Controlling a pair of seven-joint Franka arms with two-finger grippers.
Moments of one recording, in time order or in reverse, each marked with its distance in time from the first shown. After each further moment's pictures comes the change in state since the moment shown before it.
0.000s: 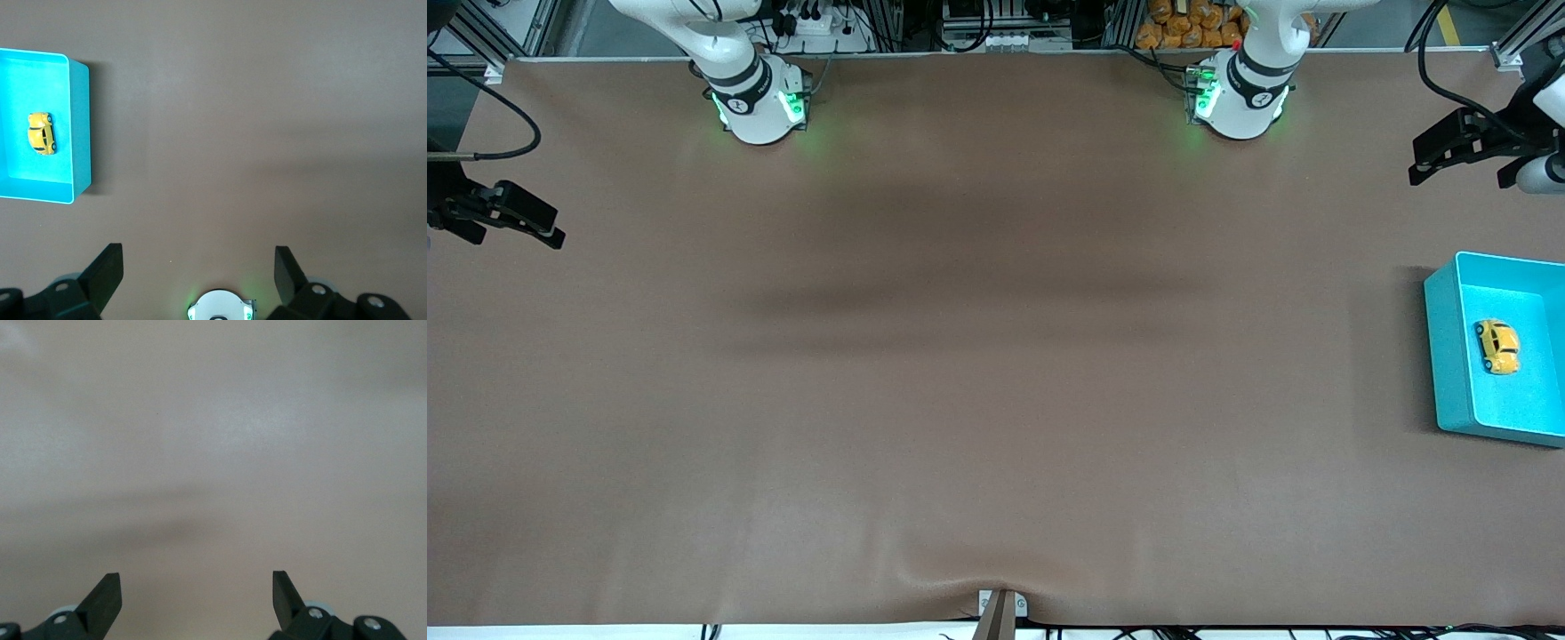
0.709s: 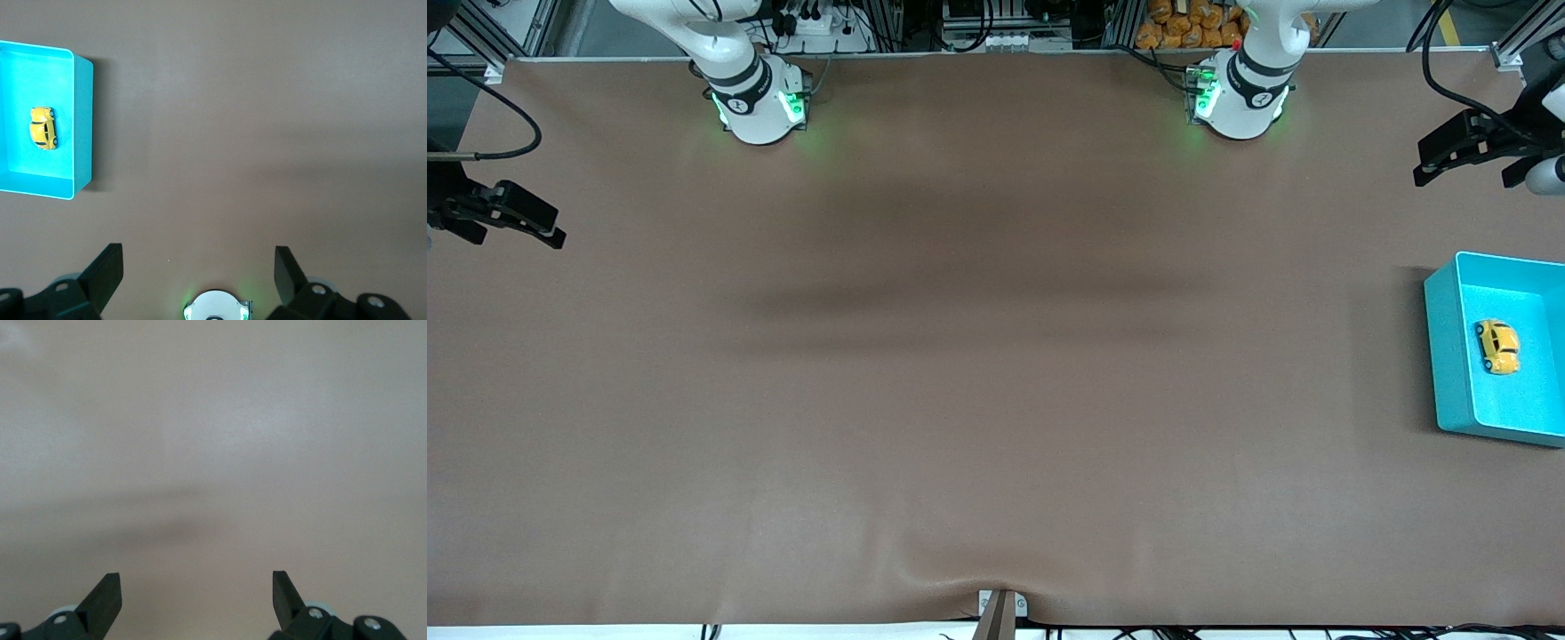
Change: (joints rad) left arm 0.004 0.000 0.003 0.000 0.000 0.001 -0.029; right arm 0.000 0.000 0.001 0.000 0.001 0.000 0.000
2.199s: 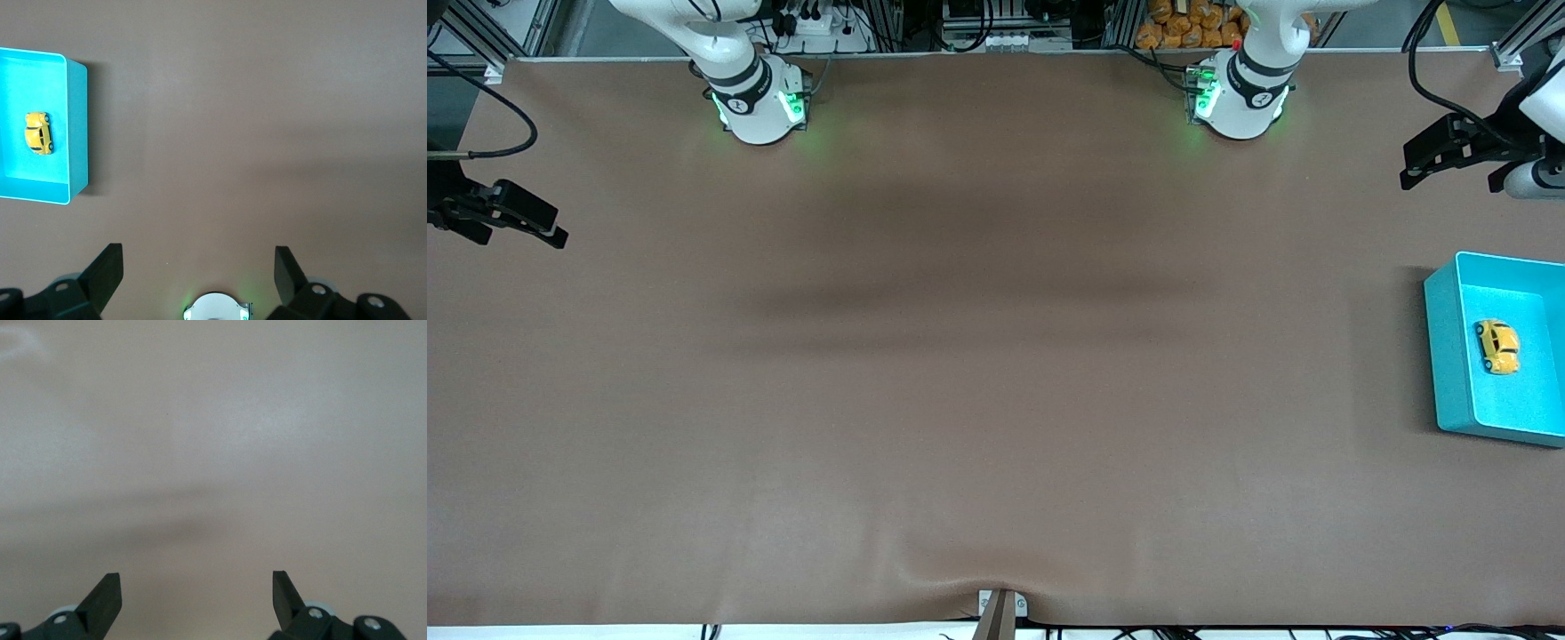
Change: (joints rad) left arm 0.023 0.000 -0.041 -0.013 0.000 0.016 -0.001; right arm -0.009 0.000 -0.003 0.000 0.040 0.000 0.001
